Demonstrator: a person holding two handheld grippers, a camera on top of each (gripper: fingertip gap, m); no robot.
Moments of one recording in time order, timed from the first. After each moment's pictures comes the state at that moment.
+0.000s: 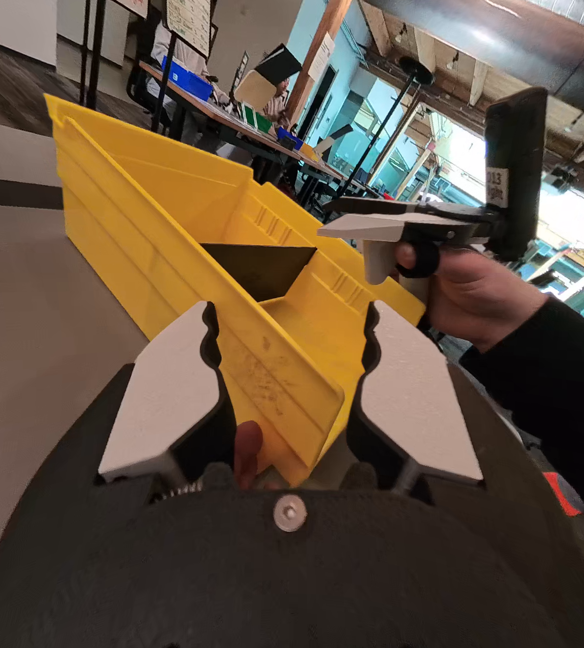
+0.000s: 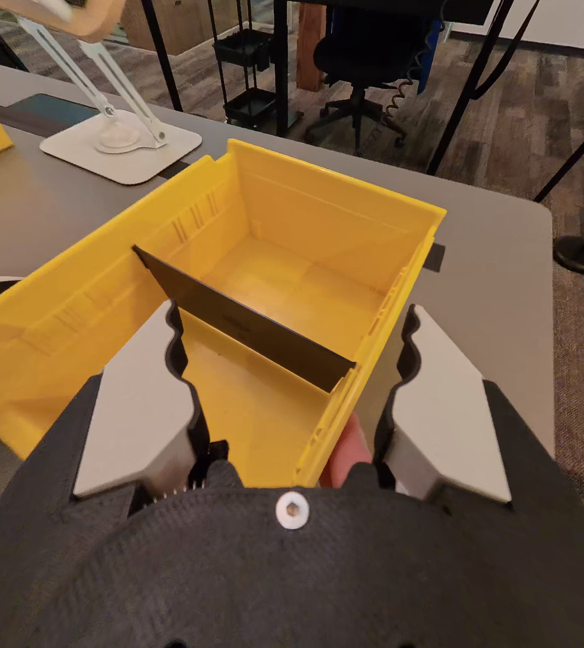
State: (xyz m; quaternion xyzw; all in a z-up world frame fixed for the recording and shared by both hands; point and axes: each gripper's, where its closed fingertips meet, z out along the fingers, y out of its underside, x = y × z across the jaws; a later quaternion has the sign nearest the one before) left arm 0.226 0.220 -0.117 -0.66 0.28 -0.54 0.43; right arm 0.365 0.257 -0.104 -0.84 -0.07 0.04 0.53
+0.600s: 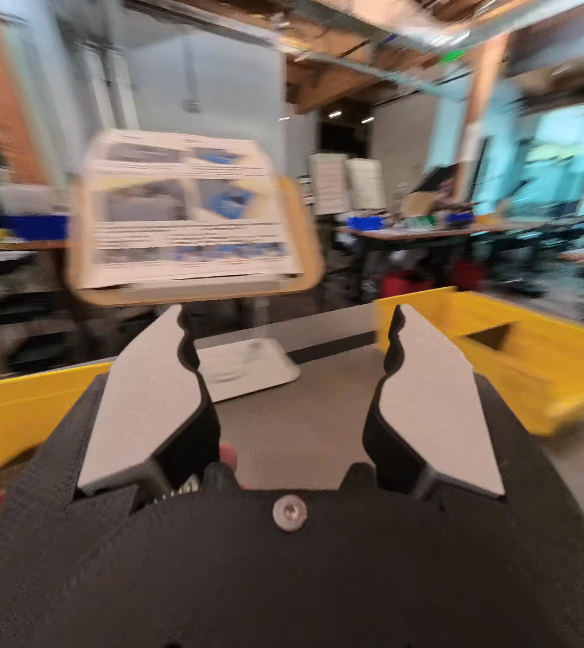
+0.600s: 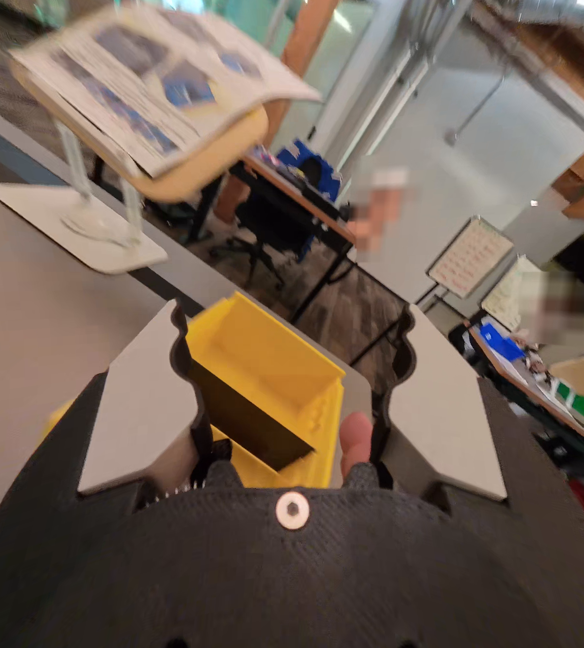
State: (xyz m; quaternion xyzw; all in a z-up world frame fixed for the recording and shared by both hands) left arm -0.073 0.329 0.013 -0.61 0.25 -0.29 0.70; right arm 0.304 0.235 0.035 -0.70 -0.19 -0.21 0.66
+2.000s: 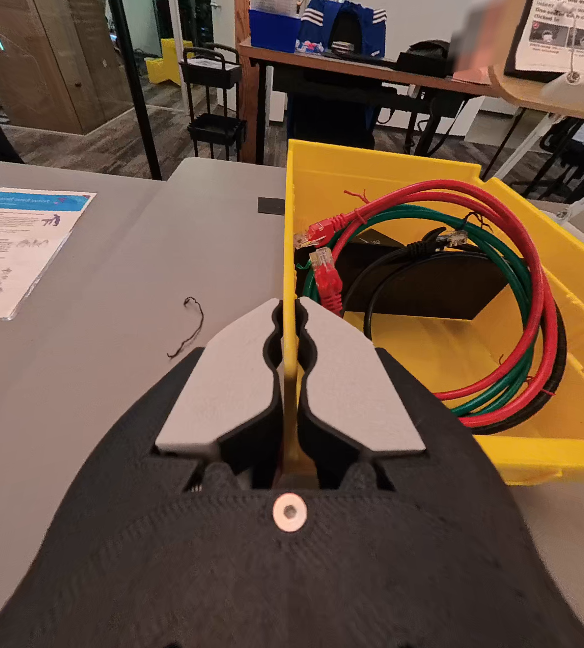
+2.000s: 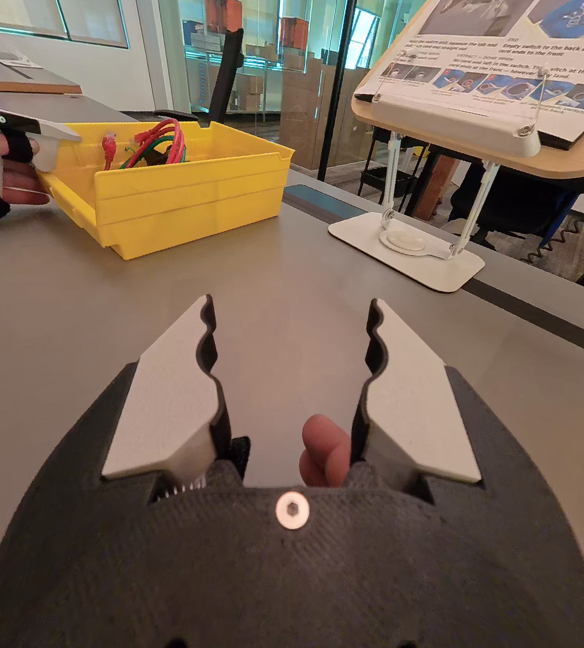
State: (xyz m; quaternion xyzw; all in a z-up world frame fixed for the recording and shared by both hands) left arm -0.434 0.425 -0.138 -0.79 0.08 -0.14 0.60; right arm -0.019 0.253 -0.114 -0.74 -0.21 0.10 0.63
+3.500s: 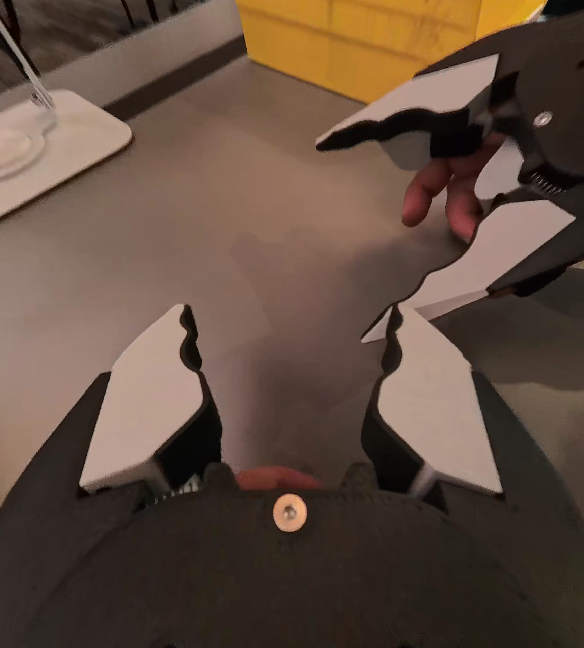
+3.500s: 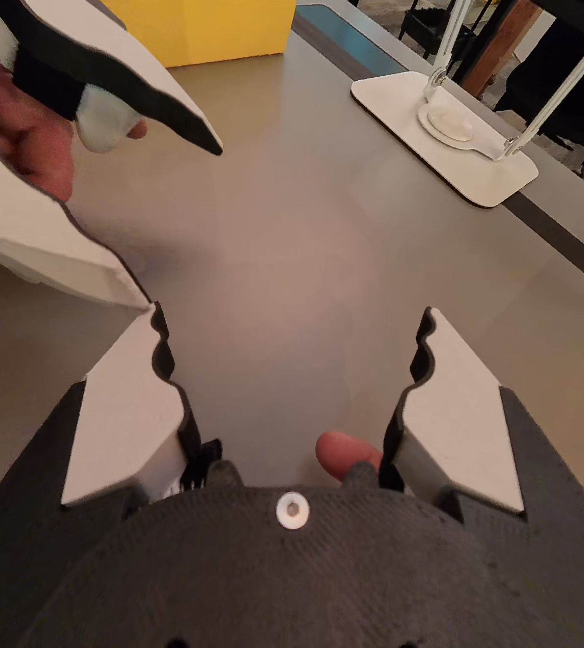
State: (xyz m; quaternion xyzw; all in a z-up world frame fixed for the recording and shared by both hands) left arm -0.056 0.253 -0.174 -0.71 0.50 -0.28 0.41; right arm -0.002 0.260 -0.187 -0.82 -0.28 0.03 0.49
